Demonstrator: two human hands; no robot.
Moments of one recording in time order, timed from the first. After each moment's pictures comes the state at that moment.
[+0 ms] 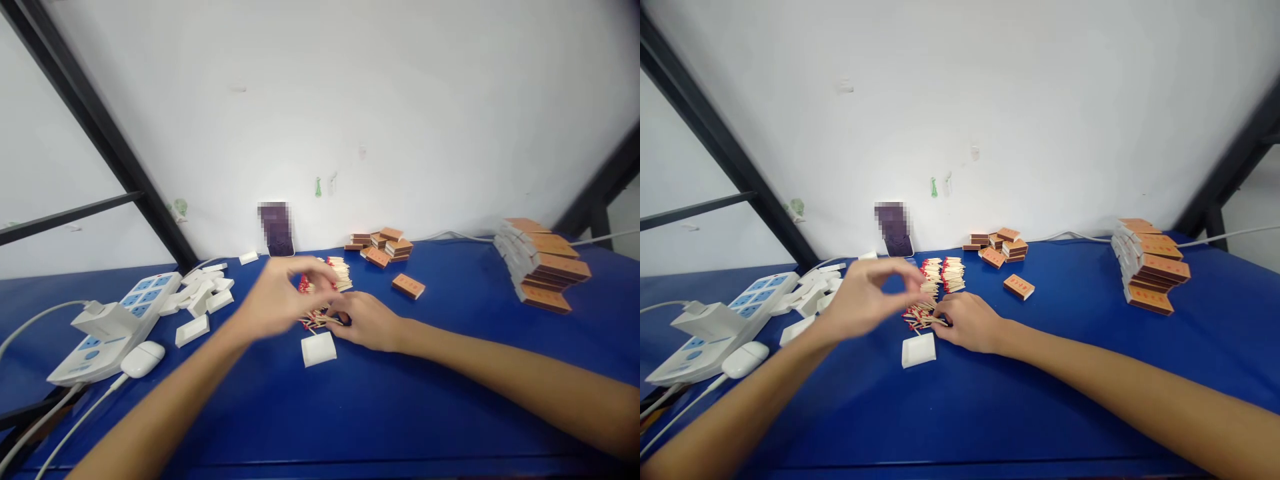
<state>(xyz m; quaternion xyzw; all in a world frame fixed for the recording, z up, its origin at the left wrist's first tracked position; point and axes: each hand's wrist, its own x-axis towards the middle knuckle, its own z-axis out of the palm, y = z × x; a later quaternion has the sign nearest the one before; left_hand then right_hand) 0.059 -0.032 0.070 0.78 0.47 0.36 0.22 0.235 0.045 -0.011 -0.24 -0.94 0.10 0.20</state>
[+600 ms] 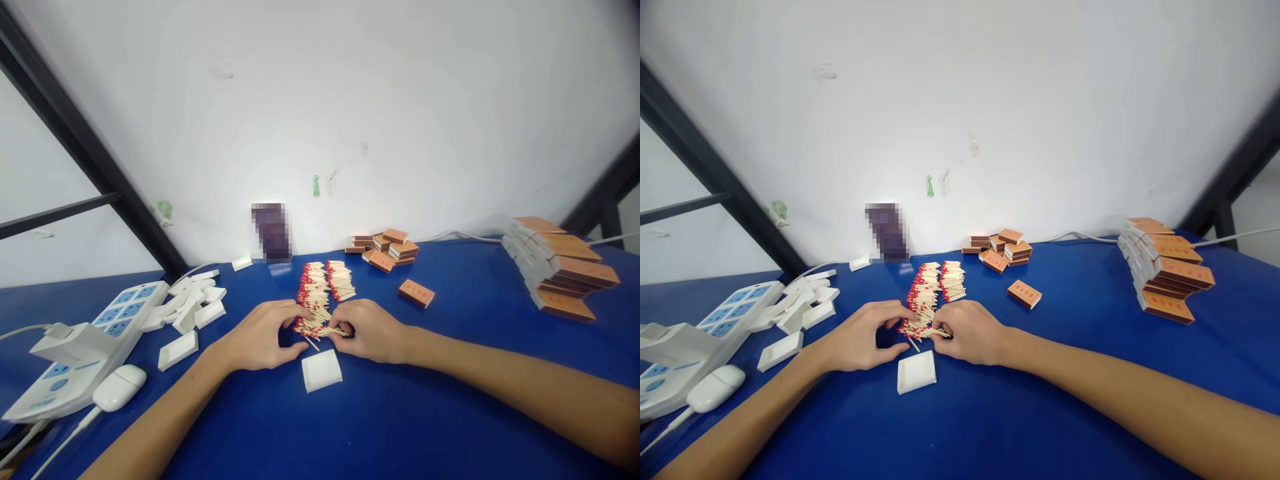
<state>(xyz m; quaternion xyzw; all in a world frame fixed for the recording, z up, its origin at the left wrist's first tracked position) -0.005 -0.008 0.016 0.86 0.48 0.15 0.10 0.232 0.056 -0.019 -0.23 -0.92 0.20 0.23</state>
